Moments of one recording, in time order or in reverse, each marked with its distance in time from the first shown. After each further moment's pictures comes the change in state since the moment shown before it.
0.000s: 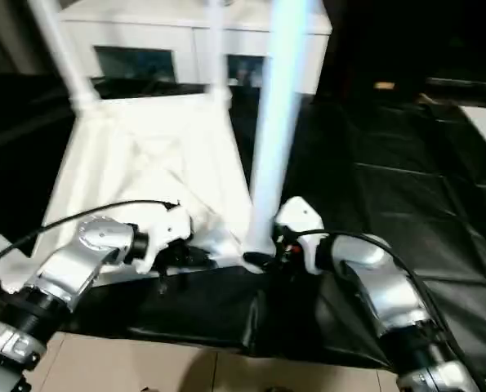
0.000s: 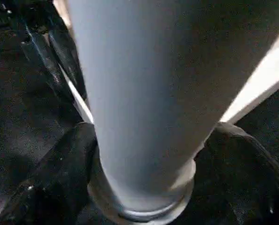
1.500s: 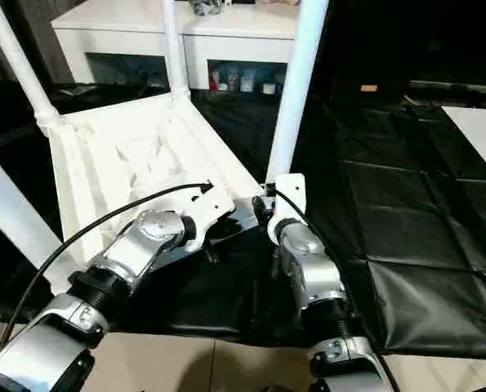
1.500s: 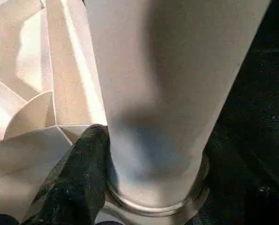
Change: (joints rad) left arm -0.179 -0.285 0.026 0.324 0.138 -0.003 0.473; right arm -0.122 0.462 -0.243 0.254 -0.072 0.078 -0.922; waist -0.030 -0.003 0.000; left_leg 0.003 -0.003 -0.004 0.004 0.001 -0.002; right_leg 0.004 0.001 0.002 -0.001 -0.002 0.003
